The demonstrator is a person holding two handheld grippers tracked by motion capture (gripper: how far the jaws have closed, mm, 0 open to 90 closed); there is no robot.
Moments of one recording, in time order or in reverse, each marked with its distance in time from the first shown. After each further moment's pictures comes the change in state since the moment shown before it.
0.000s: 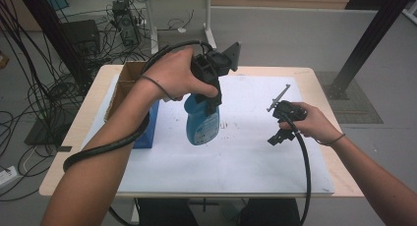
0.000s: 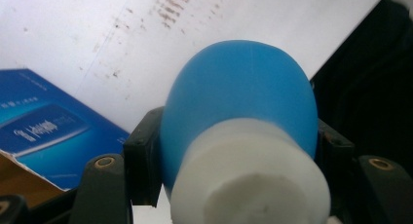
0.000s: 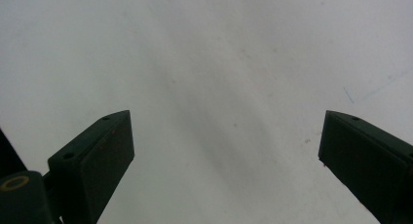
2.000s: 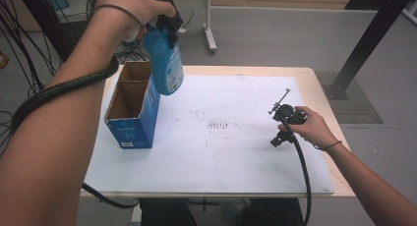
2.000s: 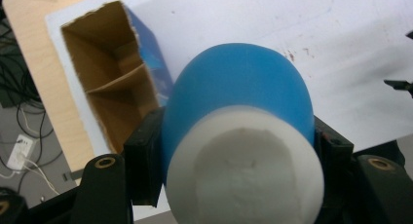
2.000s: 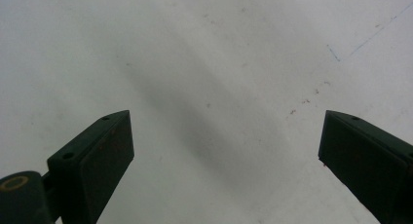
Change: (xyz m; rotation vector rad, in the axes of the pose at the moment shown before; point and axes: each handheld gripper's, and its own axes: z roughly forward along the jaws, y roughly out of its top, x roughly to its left) left arm 0.117 -0.037 -0.106 -0.130 0.084 -0.579; right arm -0.005 -0.008 0.018 0.064 -0.081 0.109
